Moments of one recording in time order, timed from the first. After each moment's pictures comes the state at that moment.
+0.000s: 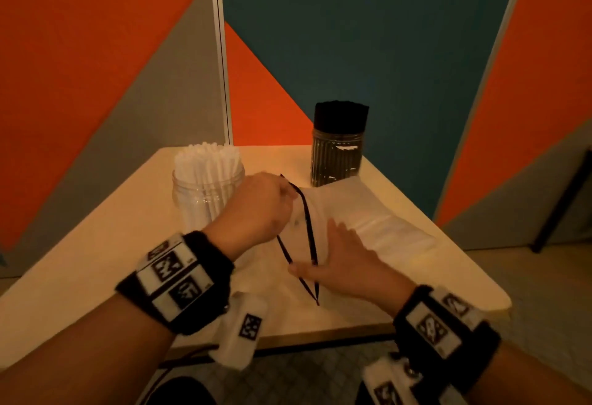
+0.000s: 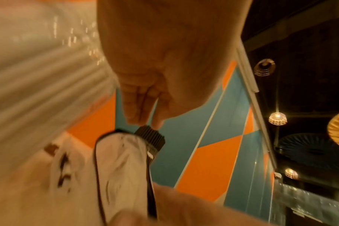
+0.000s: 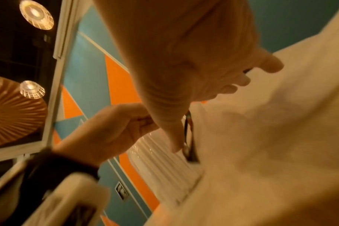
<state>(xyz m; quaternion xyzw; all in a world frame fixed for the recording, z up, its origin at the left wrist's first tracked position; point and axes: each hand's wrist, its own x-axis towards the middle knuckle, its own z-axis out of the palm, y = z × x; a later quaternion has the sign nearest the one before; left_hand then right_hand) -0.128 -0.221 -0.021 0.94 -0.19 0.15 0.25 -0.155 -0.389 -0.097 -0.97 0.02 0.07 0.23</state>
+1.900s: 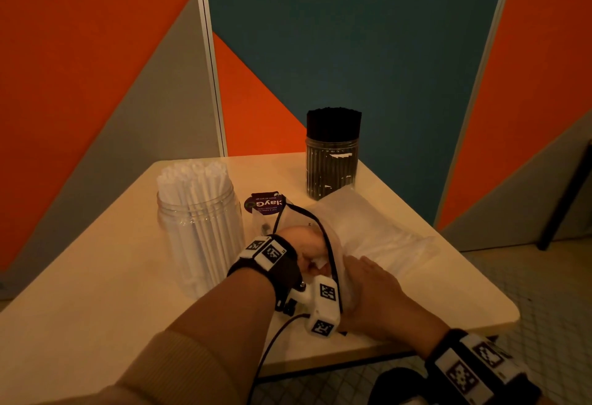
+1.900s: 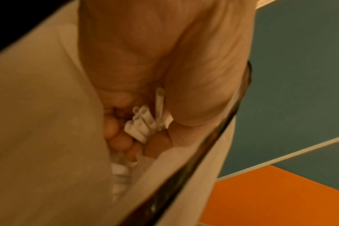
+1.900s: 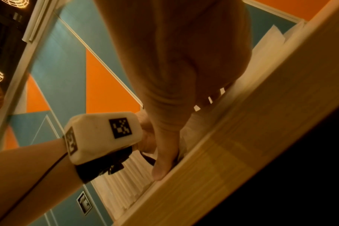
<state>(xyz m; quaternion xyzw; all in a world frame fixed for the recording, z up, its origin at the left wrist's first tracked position) -0.044 -0.304 -0.111 0.81 -0.02 -0.30 0.51 -0.152 -0.448 -0.148 -0.98 -0.03 0.07 0.18</state>
